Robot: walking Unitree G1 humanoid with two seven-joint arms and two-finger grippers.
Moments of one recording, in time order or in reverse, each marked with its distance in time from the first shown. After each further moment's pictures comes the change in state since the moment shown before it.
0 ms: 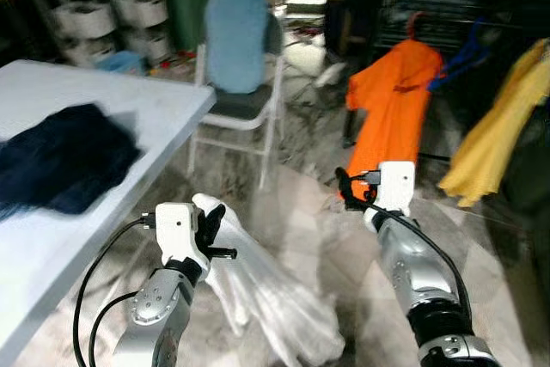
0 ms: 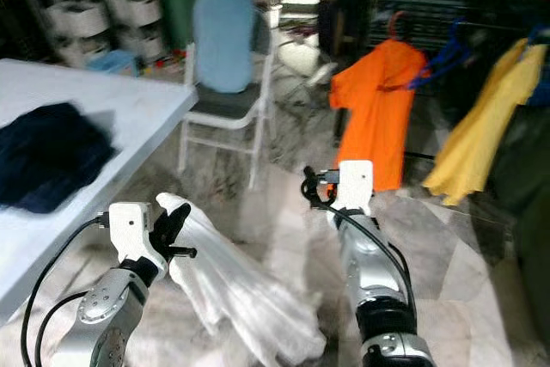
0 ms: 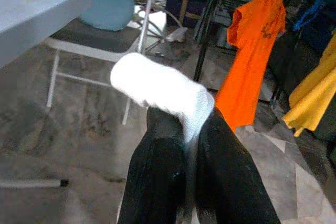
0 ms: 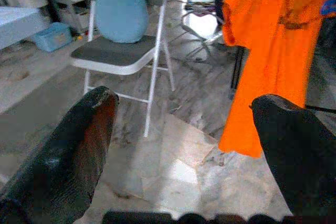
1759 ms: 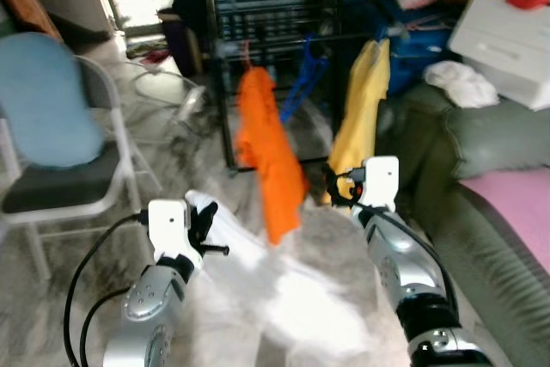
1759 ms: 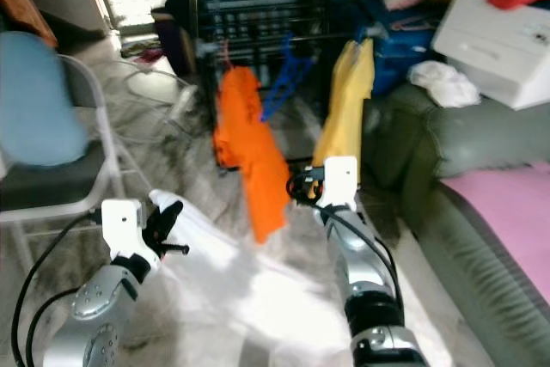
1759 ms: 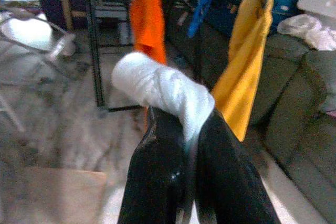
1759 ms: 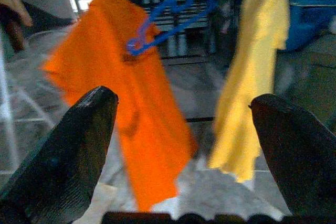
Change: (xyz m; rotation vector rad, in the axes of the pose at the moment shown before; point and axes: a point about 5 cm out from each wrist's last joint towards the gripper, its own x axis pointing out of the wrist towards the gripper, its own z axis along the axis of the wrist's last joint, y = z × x) left arm 0.003 0.001 0.000 0.007 0.006 0.003; right arm 0.004 0.010 0.001 -0.019 -0.015 0.038
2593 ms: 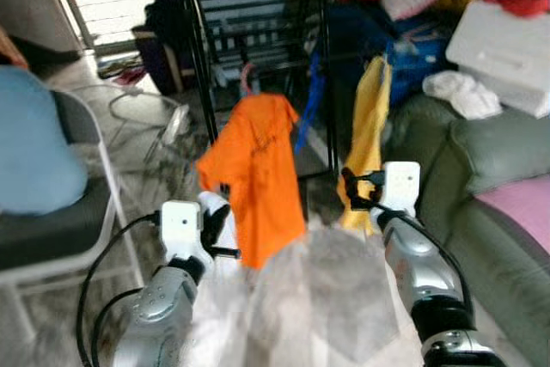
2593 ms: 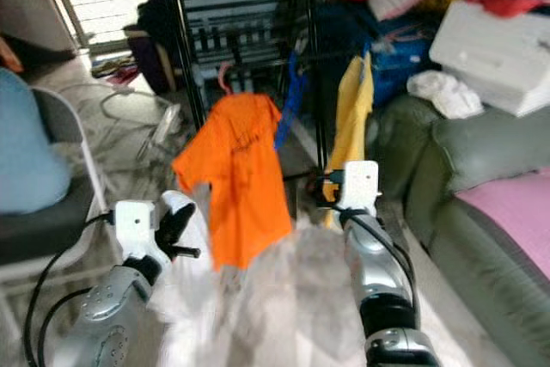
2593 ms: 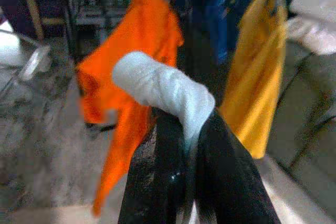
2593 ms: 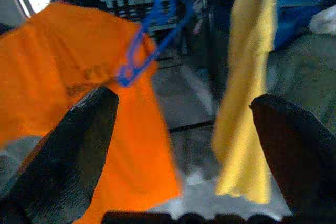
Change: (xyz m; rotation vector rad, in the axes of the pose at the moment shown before) left arm -0.006 0.007 -0.002 0.038 0.019 0.008; right arm 0.000 0.006 -0.007 0.030 0.022 -0.009
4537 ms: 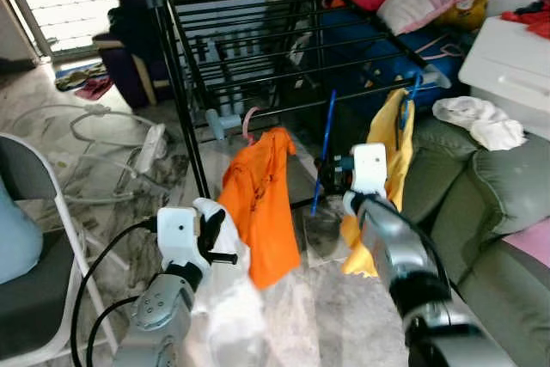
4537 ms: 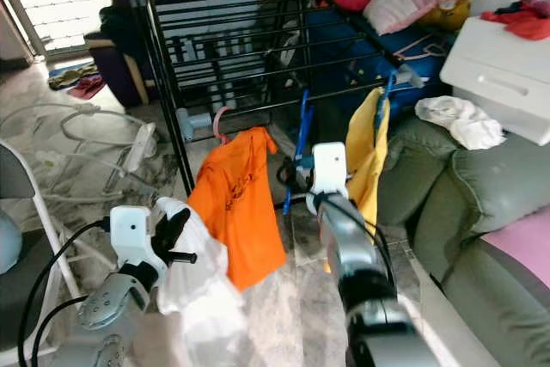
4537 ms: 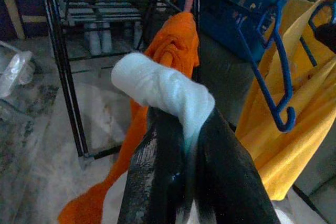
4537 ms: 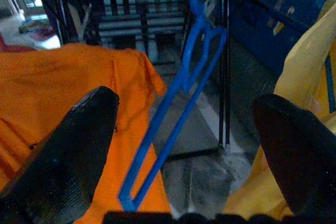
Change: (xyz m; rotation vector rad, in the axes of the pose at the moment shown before) left arm -0.003 -0.015 0.001 -0.019 0.002 -0.005; right arm 0.024 0.012 0.021 -0.074 0.045 0.021
